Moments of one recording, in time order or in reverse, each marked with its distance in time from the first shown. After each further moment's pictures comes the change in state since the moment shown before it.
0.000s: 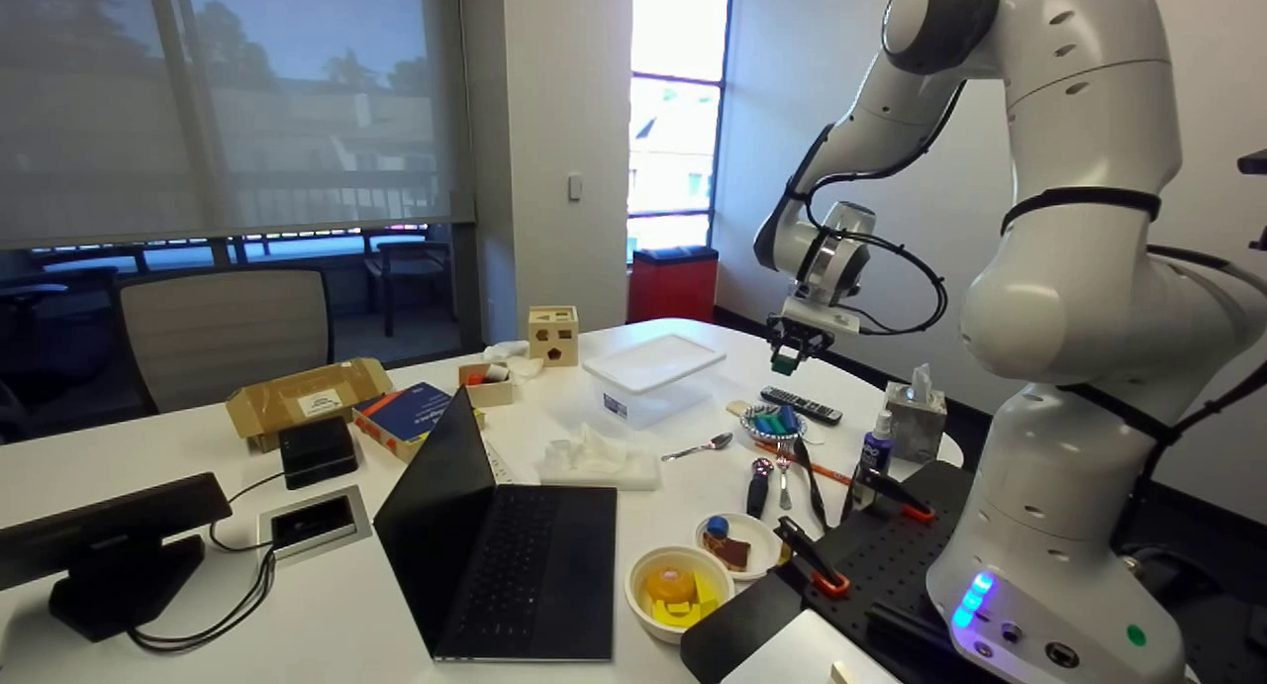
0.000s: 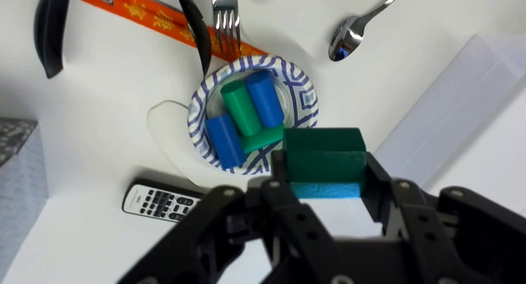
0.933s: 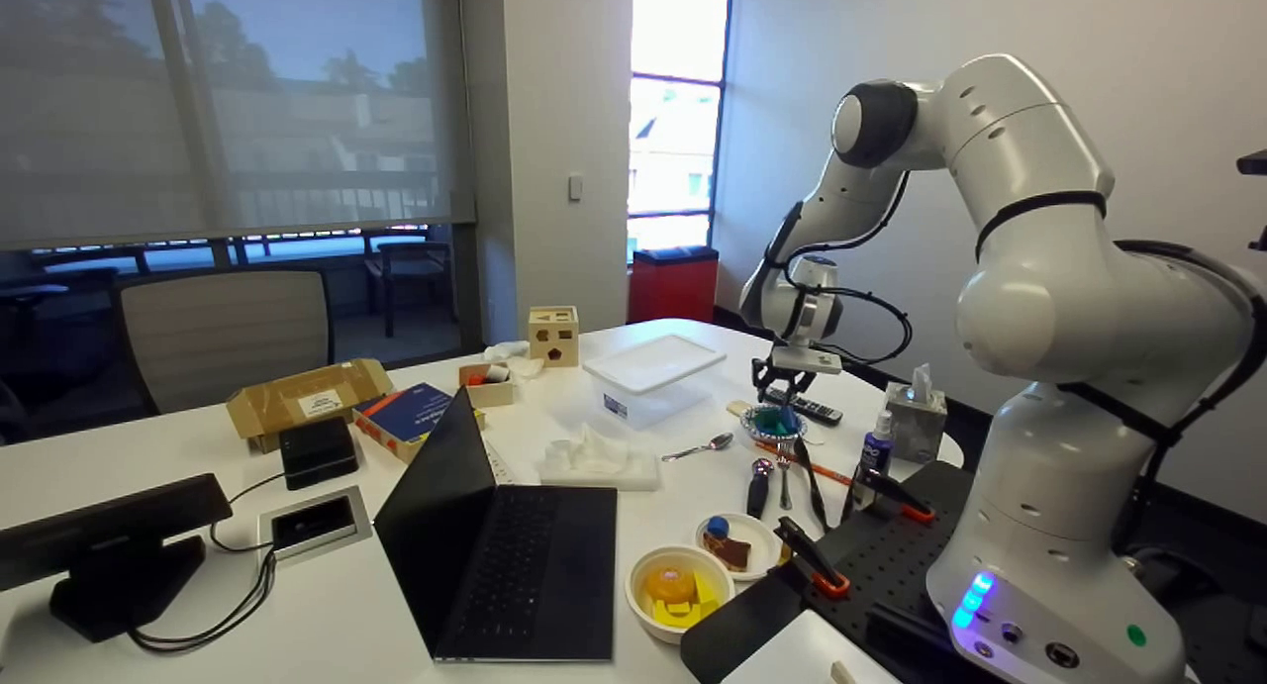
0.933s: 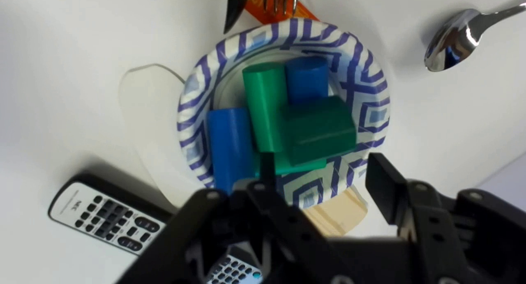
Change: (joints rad) arm -0.056 0.397 0.023 0.337 -0.276 0.006 0.011
